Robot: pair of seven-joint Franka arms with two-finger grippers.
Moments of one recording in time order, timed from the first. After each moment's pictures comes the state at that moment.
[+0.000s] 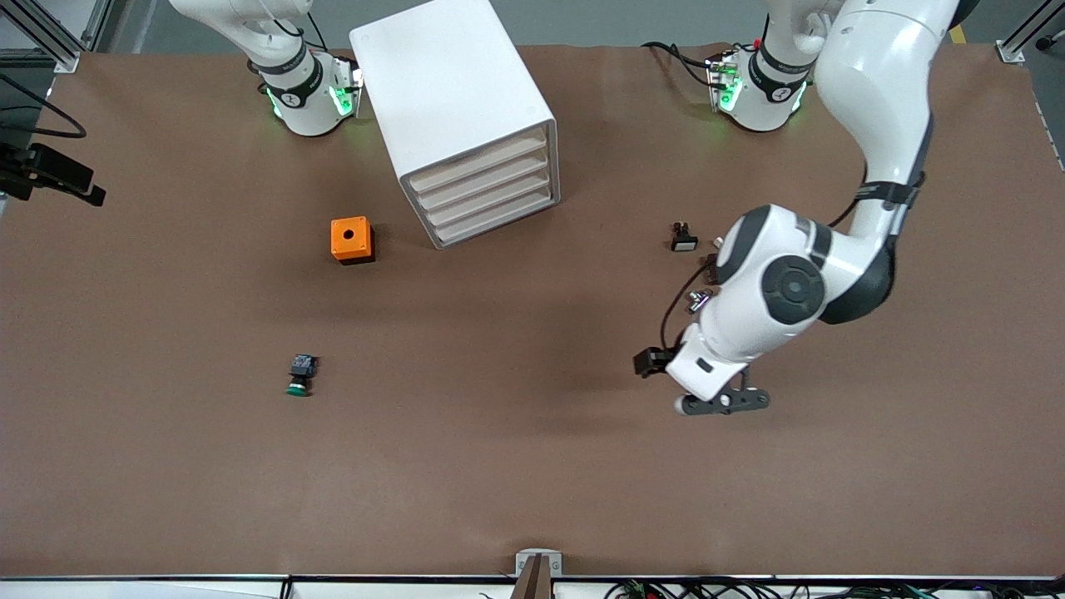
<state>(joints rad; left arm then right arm) -0.18 0.60 -0.26 -1.40 0.03 2.07 -0.44 0.01 0.00 -0.09 -1.47 0.02 1.39 0.03</state>
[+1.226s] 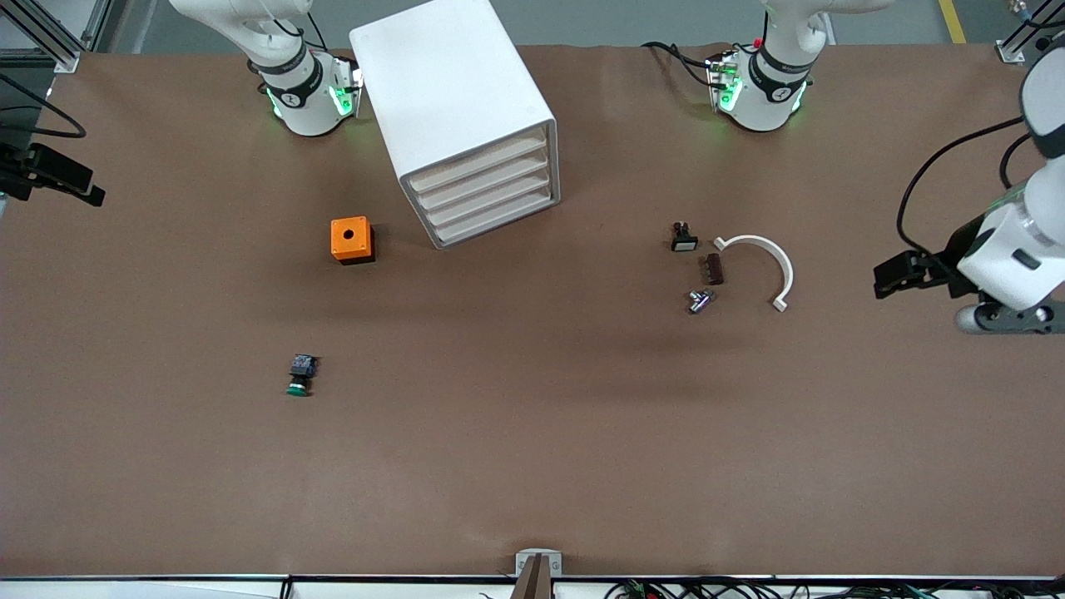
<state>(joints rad) -0.07 0.20 -0.03 -1.40 0.03 1.58 -0.08 0.01 0.00 -0.09 -1.47 0.02 1.39 0.03</state>
